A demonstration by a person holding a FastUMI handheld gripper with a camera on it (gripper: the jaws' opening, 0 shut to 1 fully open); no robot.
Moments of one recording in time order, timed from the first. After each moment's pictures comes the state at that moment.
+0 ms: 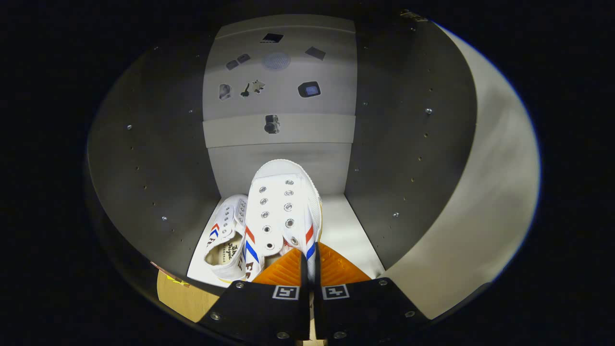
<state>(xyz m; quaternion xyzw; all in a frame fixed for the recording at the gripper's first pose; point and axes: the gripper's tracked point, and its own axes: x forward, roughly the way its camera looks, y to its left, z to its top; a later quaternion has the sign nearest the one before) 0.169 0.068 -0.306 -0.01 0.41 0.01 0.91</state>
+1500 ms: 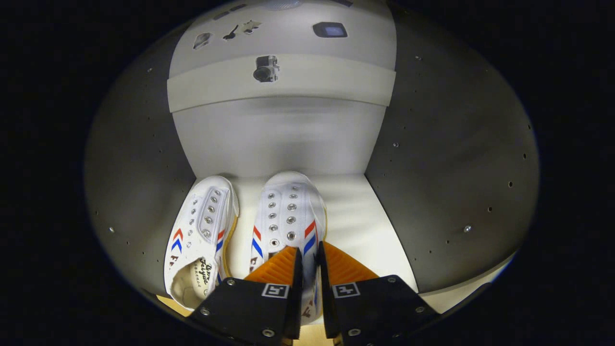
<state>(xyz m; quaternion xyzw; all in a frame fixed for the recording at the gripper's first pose) 0.216 0.088 -0.394 -0.04 0.49 0.01 0.87</state>
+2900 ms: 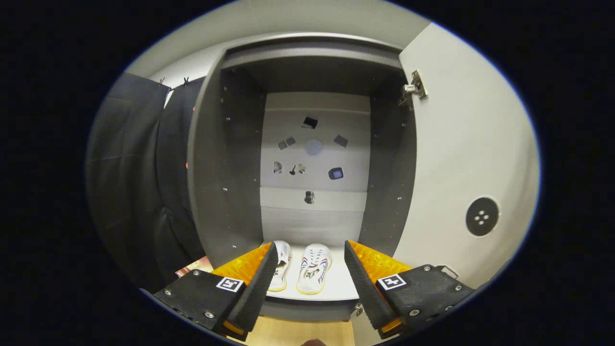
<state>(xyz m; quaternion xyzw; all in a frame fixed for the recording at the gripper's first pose) 0.100 0.078 -0.131 0.01 0.20 0.10 0.97</state>
